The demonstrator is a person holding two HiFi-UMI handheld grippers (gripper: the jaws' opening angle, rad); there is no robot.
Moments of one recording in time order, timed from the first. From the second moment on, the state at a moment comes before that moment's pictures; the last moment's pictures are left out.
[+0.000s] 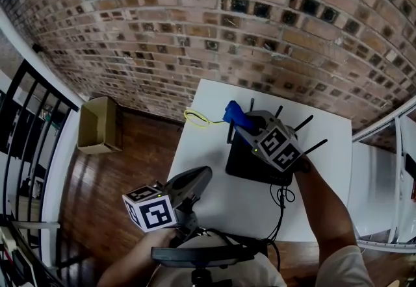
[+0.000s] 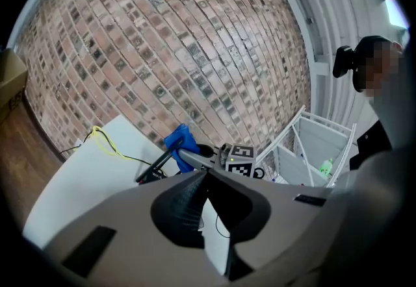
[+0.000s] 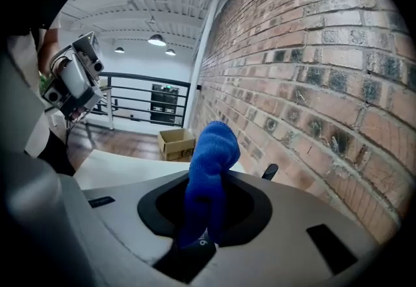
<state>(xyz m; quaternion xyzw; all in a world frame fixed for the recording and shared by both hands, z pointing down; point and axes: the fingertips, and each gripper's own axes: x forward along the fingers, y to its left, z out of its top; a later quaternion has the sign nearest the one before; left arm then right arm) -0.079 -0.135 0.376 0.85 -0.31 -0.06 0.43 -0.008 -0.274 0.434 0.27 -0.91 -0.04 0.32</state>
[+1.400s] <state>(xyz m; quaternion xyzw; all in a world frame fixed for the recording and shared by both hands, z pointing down) -0.095 -0.144 0.382 0.84 -0.31 -0.06 0.44 0.023 -0.258 0.563 0.26 -0.87 0.10 0.41</state>
